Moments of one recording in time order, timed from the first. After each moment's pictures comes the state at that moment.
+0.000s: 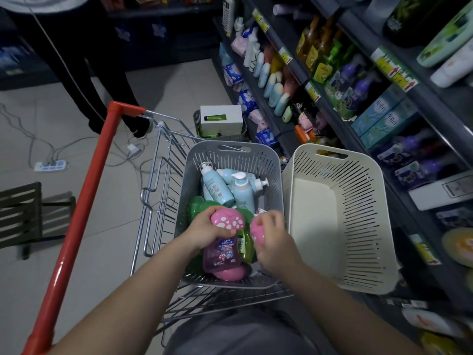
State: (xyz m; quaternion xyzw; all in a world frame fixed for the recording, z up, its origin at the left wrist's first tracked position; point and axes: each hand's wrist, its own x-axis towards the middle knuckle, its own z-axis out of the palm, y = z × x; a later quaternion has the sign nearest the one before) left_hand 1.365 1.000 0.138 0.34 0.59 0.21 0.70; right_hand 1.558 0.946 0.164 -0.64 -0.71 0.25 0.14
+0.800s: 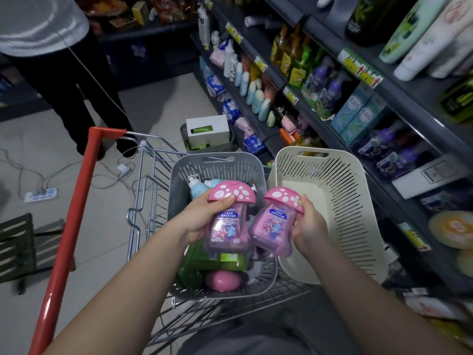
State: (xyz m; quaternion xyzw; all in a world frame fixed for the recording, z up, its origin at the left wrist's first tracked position) left_hand 1.388 1.046 0.202 0.29 0.45 0.24 0.81; right_hand 1.617 0.989 0.195 -0.68 -0.03 0.53 0.51
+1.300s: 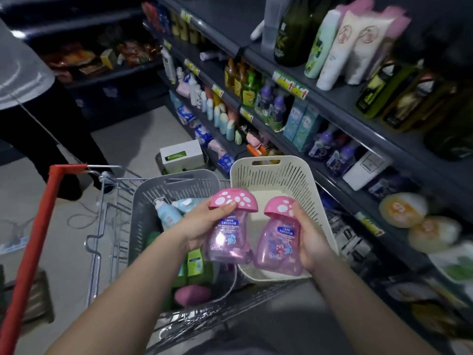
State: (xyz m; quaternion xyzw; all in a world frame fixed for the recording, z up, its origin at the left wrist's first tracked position) left_hand 1.485 1.021 0.244 0.35 0.42 0.21 0.81; right_hand 1.694 0.918 0.252 -0.57 -0.06 0.60 0.56
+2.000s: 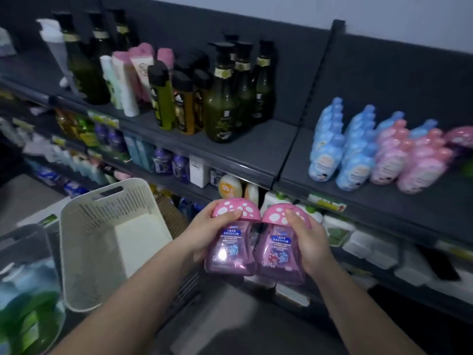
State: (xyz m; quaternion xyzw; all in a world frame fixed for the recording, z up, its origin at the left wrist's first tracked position) left_hand 1.804 0.801 0.317 0.50 0.32 0.09 0.80; right_hand 1.941 0.633 0.316 -0.64 -0.06 0.29 0.71
